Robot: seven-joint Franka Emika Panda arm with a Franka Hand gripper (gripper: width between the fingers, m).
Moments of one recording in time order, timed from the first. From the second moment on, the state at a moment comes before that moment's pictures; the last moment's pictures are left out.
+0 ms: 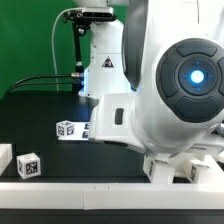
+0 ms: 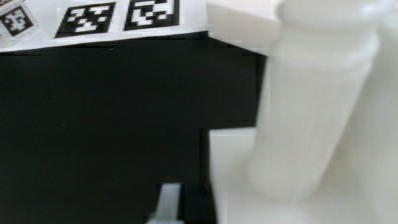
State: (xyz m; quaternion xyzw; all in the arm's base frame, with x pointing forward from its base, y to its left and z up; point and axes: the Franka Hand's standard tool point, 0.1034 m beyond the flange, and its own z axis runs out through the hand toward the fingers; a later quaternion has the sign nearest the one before) arm 0.544 0.043 0.046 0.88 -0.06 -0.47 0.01
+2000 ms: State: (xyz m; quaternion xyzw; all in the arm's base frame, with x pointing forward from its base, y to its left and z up) arm 0.543 0.083 0.158 1.00 -0.08 -0.06 -0.02
